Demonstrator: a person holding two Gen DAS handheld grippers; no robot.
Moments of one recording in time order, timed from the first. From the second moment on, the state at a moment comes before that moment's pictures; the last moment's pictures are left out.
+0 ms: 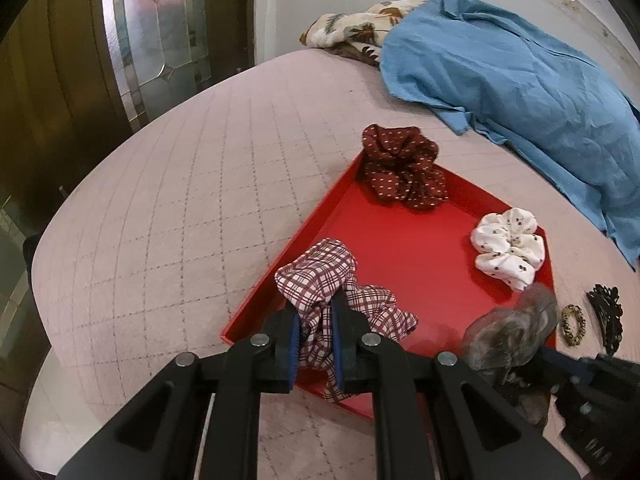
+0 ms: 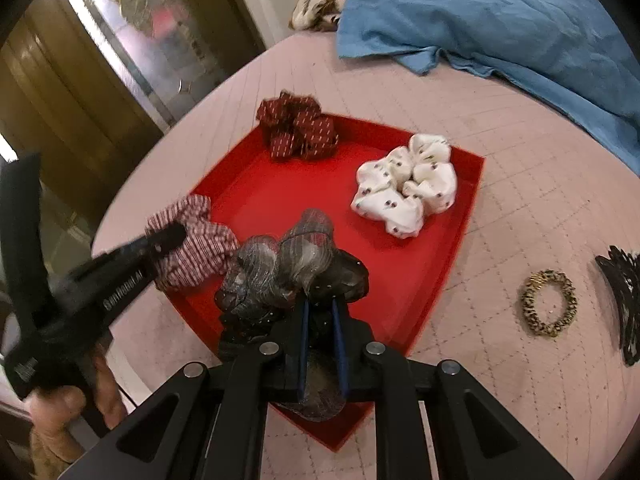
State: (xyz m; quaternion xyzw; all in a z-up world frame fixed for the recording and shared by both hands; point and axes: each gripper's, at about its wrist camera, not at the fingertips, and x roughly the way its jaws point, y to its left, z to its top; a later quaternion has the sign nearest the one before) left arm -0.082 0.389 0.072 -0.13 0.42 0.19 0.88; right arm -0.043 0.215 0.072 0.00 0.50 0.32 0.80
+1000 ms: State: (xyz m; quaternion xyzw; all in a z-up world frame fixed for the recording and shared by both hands) left arm -0.128 0.321 0.119 -0.11 0.40 0.17 0.89; right arm -0.090 0.115 0.090 0.00 0.45 0.27 0.85
